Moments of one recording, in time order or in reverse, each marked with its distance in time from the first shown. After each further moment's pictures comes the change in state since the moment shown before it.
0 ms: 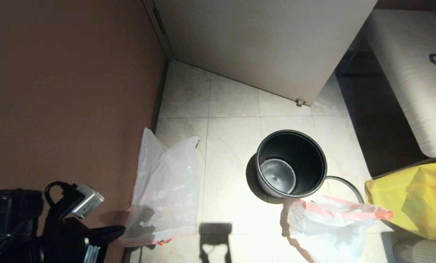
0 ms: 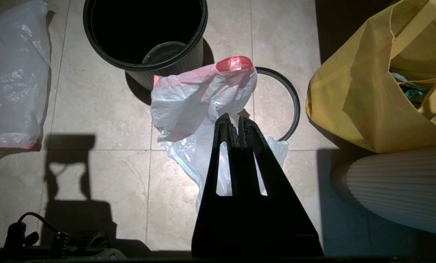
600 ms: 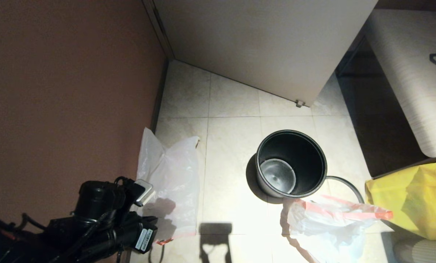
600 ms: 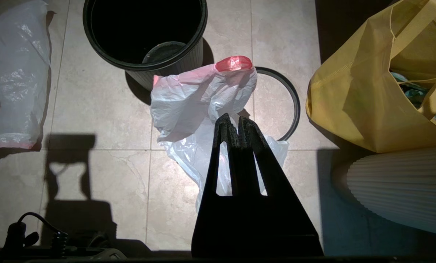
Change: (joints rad) left arm -0.259 0.391 -0.056 -0.290 0.317 -0.129; right arm 0.000 0.000 0.000 0.000 0.000 0.000
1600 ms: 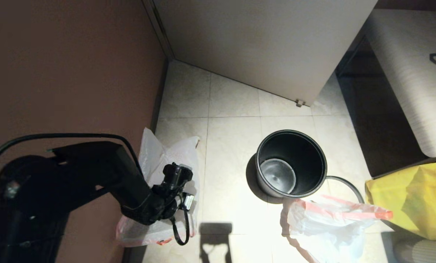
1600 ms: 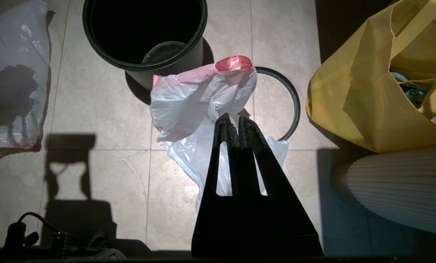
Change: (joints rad) left arm -0.021 0.634 -0.607 0.018 0.340 -0.077; right arm 0.000 0.000 0.000 0.000 0.000 0.000
